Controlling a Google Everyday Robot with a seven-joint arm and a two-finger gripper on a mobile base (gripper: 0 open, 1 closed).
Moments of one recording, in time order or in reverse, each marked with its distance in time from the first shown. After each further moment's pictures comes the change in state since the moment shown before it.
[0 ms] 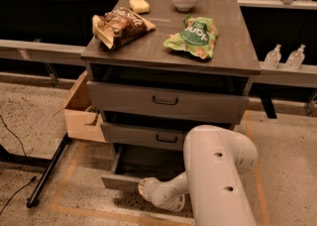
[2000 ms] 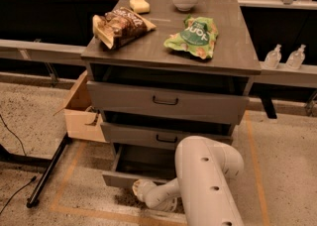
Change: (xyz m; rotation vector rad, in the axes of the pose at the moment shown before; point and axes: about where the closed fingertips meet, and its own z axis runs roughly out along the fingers) arm 0.004 0.010 0.058 0.026 -0.042 -0.026
